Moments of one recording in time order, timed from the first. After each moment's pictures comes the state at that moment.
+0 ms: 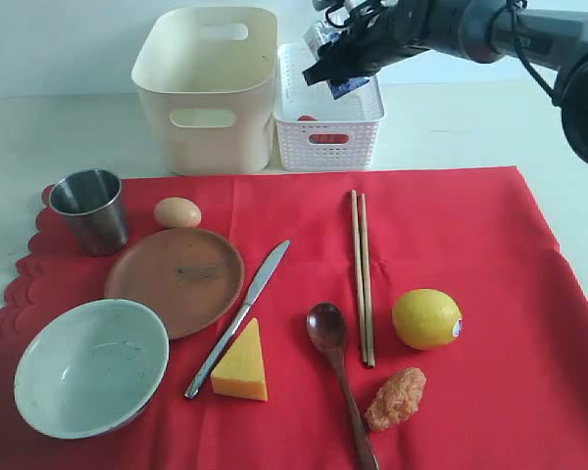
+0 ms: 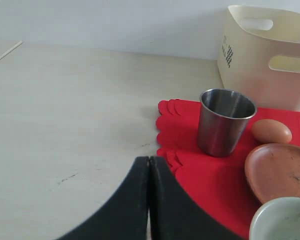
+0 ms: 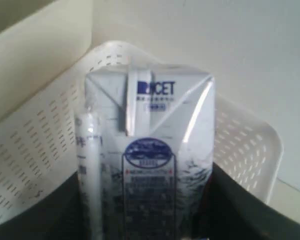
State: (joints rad) left arm 0.02 0.01 0.00 0.04 0.36 -0.11; right arm 0.30 2.50 -2.10 0.27 0.35 -0.50
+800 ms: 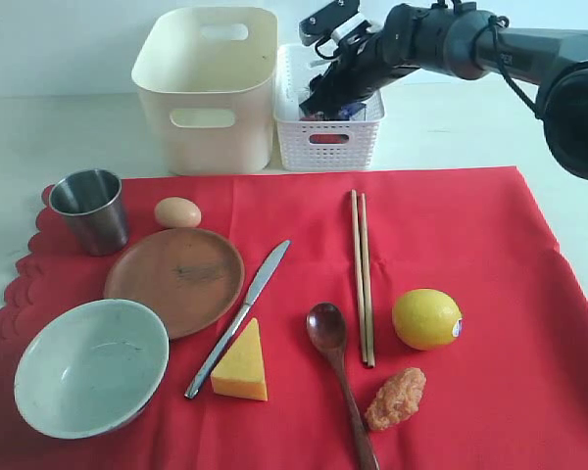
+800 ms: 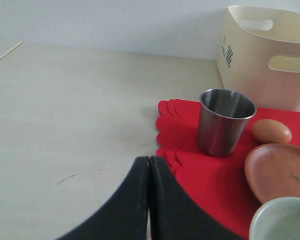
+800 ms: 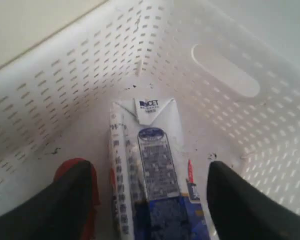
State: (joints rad) left arm 0.02 0.01 0.00 0.04 0.36 -0.11; right arm 0.31 2.53 -2.10 0.23 0.42 -0.55
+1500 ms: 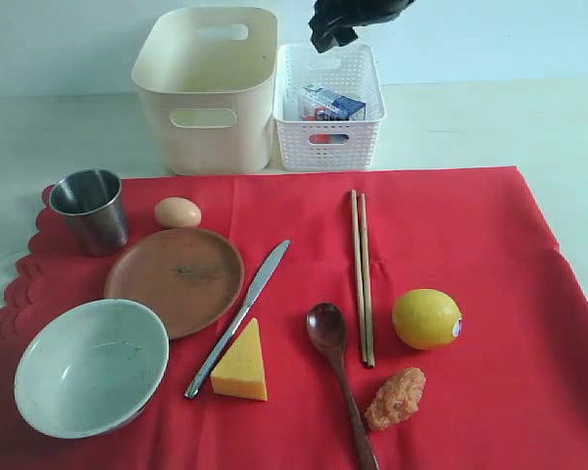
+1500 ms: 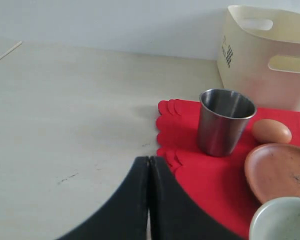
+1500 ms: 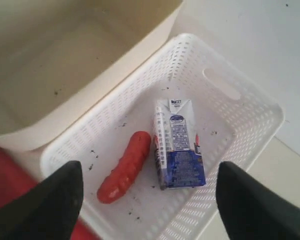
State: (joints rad) left arm 0.02 0.01 0.00 0.04 0.36 -0.11; right arm 0.31 2.23 -2.10 0.25 0.85 -0.51
